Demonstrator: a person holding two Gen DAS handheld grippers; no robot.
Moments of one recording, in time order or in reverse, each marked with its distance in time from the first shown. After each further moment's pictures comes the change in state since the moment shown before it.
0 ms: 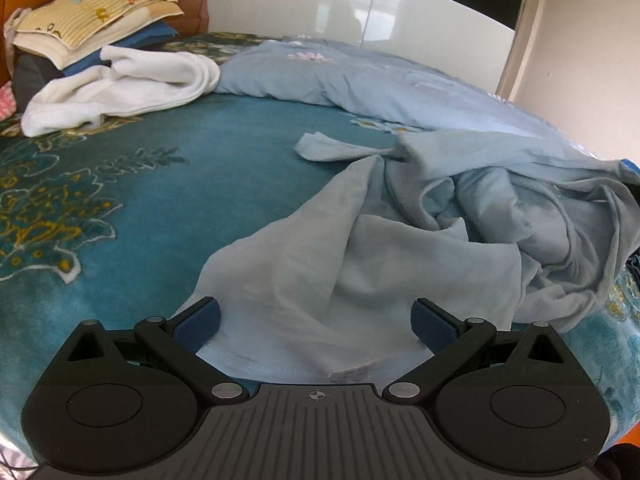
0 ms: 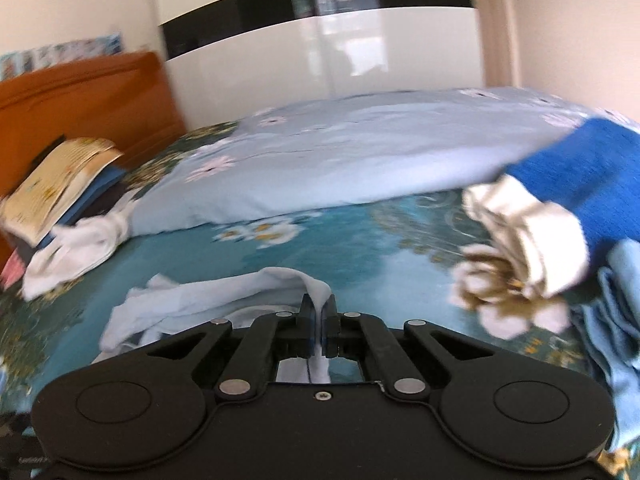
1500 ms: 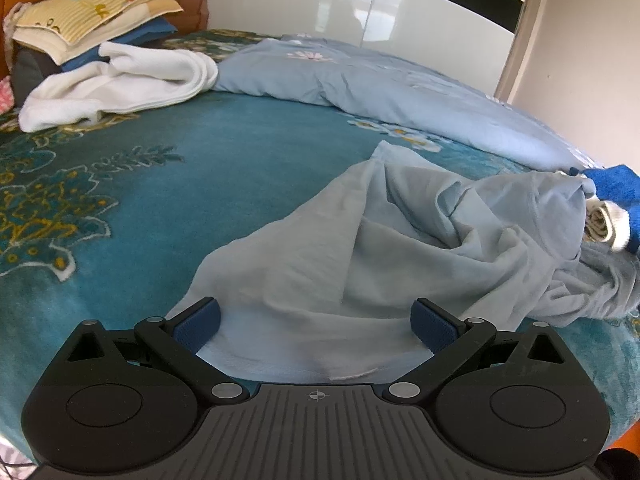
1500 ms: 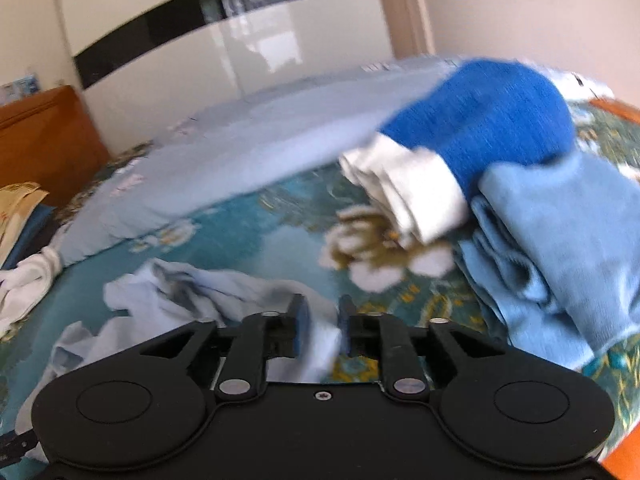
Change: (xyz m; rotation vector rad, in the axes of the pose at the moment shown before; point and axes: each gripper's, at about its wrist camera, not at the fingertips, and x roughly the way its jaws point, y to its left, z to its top) left arm -0.001 -0.001 0.001 -0.018 0.003 -0.017; right arm -0.027 -0.070 -0.023 0.126 -0.008 -0.126
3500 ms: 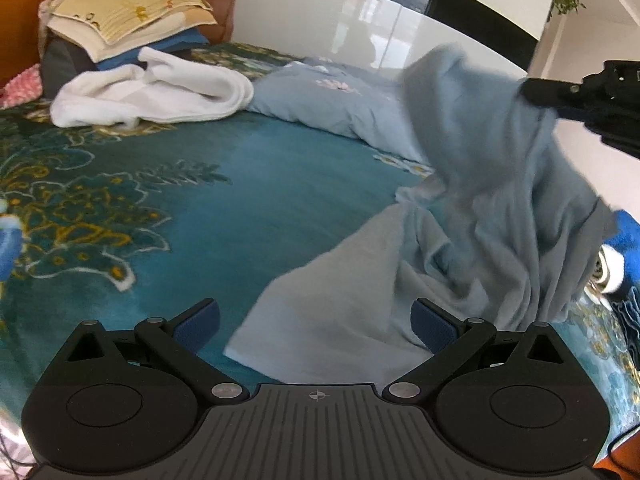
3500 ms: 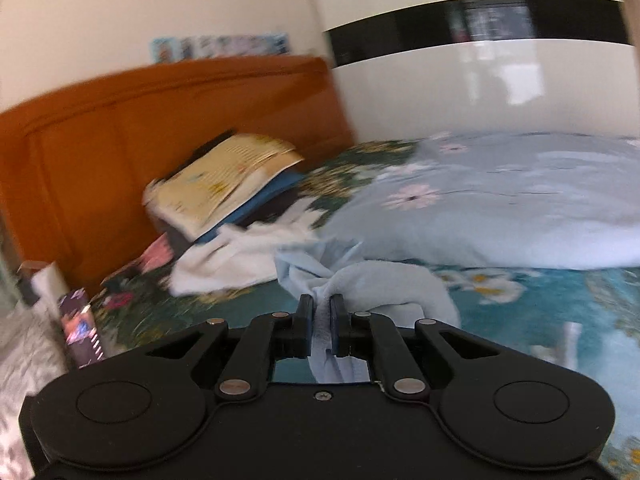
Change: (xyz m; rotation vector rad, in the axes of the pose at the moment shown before) left arm -0.029 0.041 0.006 -0.094 -0.069 -0.005; right arm -0.005 0.252 0.013 -0.360 0.014 0.646
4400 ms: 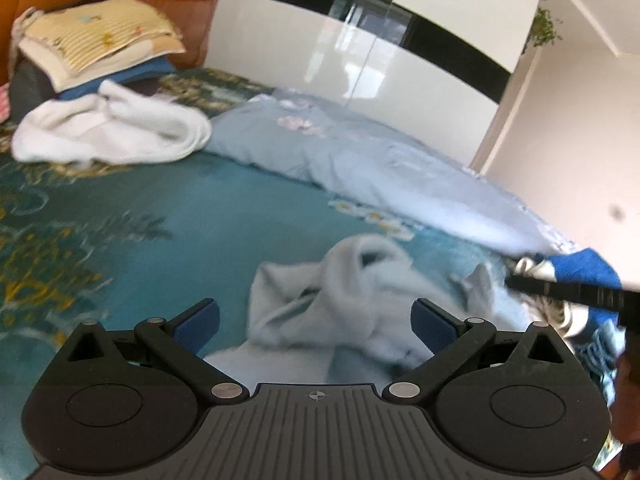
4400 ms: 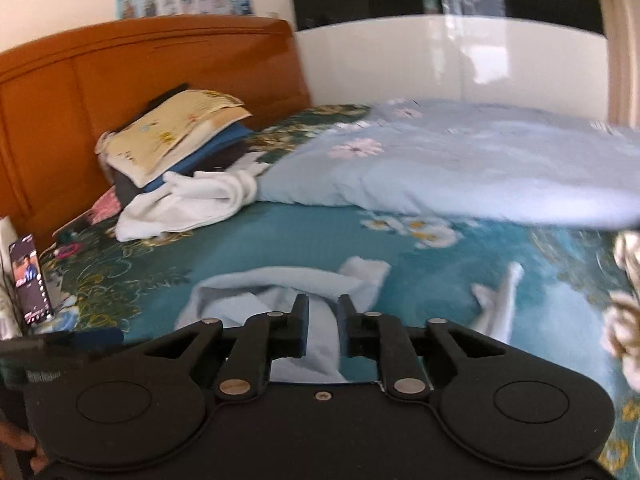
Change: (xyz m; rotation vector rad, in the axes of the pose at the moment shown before) left arm 0.010 -0.033 0.042 -0.018 -0.092 -0.122; right arm -0.023 -0.055 -0.050 0.043 0.099 -0.178
